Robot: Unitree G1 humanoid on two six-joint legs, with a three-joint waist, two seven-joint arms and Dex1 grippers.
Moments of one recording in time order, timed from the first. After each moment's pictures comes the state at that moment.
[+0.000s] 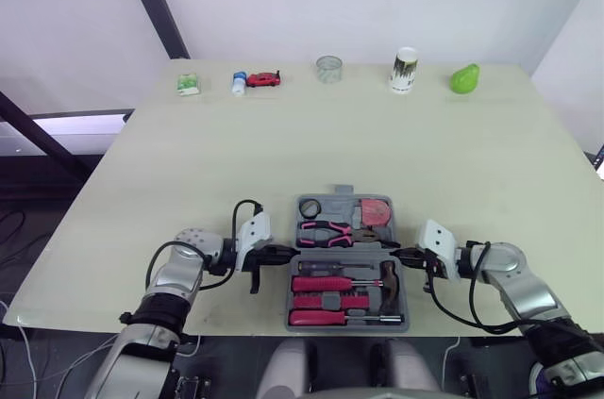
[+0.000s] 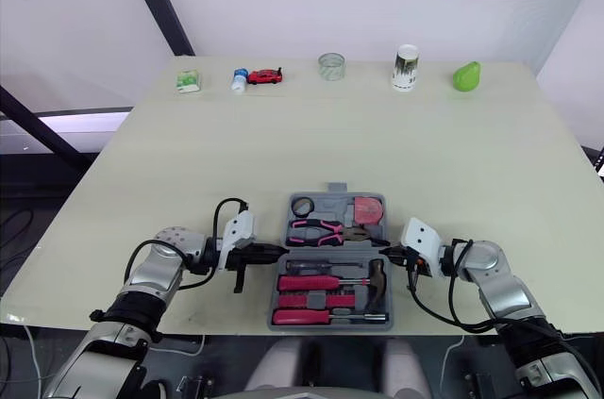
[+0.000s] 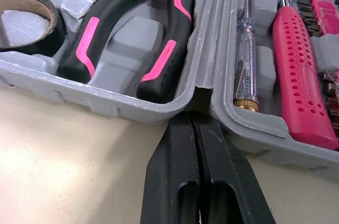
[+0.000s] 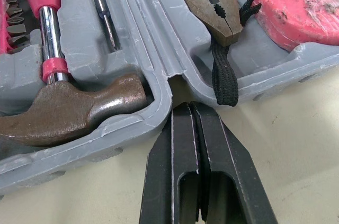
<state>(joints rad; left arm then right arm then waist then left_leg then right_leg) -0.35 0.52 -0.13 0.54 -0.08 -0.11 -1.36 -0.19 -0.54 0.23 0.17 0.07 0.08 1.04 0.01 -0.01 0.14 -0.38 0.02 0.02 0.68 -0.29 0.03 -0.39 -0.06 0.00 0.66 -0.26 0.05</state>
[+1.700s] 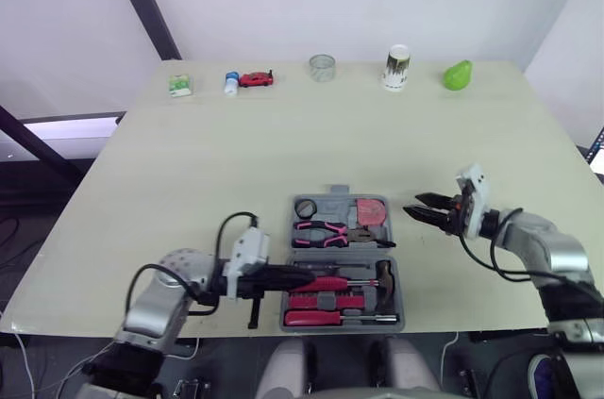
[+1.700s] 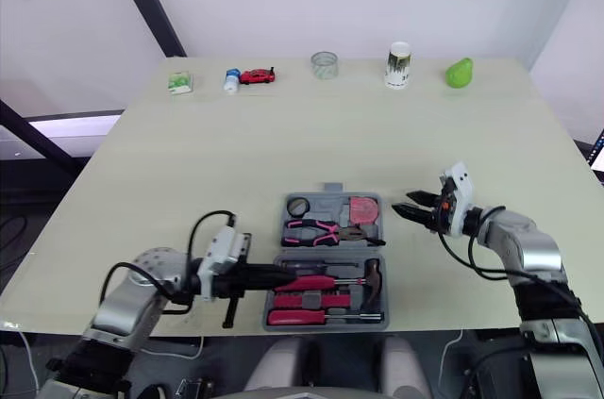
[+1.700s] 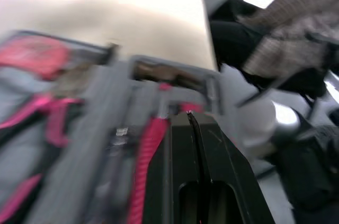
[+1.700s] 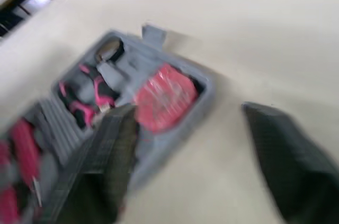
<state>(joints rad) -0.07 0.63 -0.20 -0.06 -0.33 0.09 -1.37 -0.46 -0.54 -0.02 0.26 0.48 0.69 0.98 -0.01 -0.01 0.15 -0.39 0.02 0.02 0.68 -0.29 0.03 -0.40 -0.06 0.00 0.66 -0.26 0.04</state>
